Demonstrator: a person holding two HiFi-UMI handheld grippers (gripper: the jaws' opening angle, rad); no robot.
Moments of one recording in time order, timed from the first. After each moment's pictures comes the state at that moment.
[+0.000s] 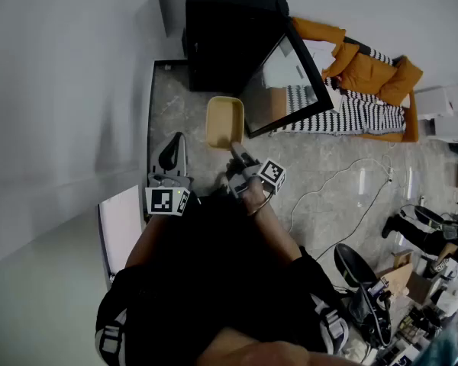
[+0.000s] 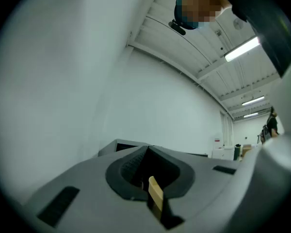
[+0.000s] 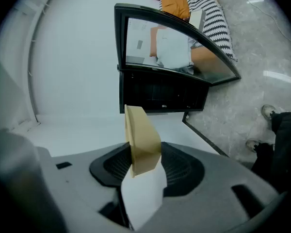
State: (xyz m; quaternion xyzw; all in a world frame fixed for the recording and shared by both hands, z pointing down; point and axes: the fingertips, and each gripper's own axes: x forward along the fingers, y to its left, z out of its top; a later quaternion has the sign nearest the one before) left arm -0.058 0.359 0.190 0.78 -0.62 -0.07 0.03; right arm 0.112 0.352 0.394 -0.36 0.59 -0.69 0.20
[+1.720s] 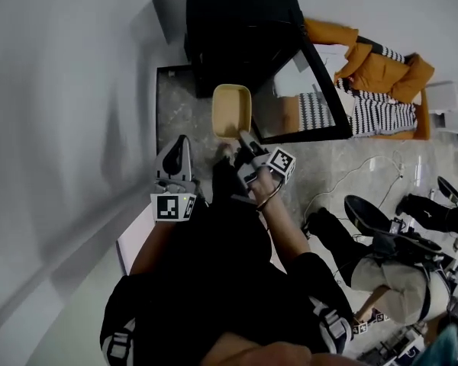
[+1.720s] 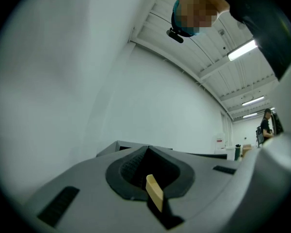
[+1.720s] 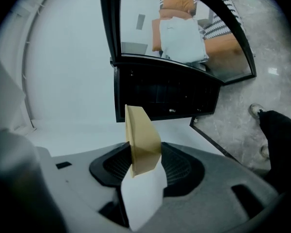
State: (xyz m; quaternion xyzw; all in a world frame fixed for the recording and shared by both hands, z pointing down) left arm -0.095 0.237 0.212 0.79 -0.61 -0.08 0.02; right arm 0.076 0.210 0.421 -0.38 0.56 -0.70 0.21
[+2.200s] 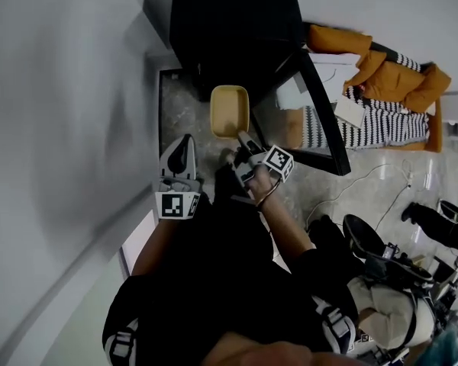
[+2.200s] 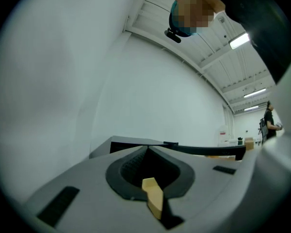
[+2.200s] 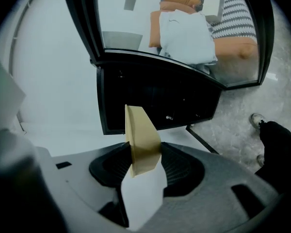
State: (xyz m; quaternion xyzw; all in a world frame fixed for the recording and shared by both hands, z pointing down) left arm -0.044 0.124 0.235 0.79 -0.61 -0.04 0.02; right arm 0.100 0.107 0.459 -0.38 0.56 -0.72 0.18
